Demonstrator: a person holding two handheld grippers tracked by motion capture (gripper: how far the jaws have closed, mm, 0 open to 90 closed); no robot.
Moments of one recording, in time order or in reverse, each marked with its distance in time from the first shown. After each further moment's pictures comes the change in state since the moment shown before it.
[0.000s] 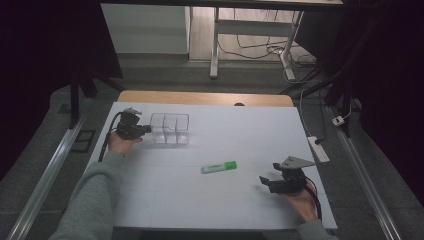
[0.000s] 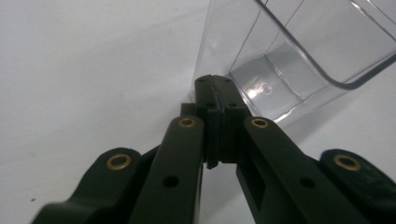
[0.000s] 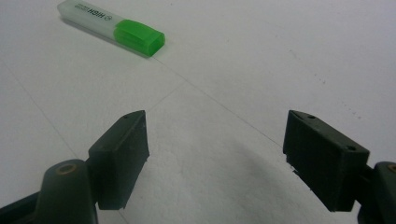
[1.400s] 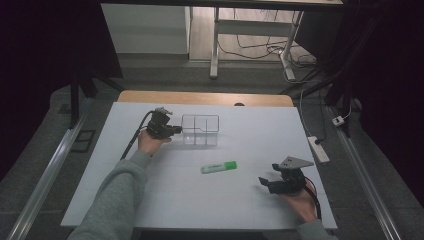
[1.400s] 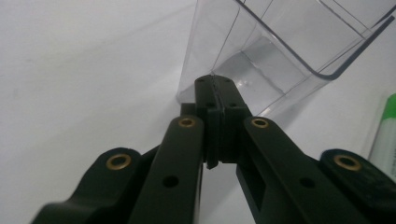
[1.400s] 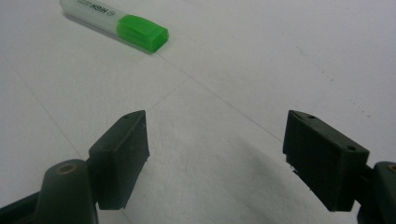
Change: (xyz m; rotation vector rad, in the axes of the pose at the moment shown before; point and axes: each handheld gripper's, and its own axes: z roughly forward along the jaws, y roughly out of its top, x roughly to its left) left arm -0.073 0.037 0.043 0.008 -0.149 0.087; right arm 0.001 -0.001 0.002 0.015 0.014 -0.002
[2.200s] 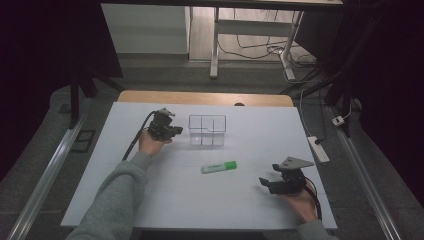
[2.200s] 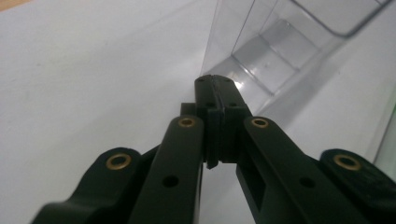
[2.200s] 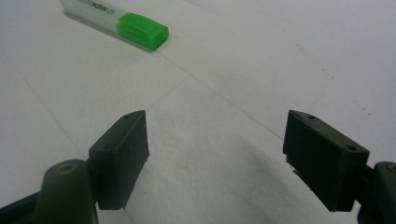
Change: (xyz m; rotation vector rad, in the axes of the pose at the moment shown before) left arm -0.009 -0.006 -0.012 0.012 0.071 0.054; right arm 0.000 -0.001 -0.001 -0.001 0.002 0.003
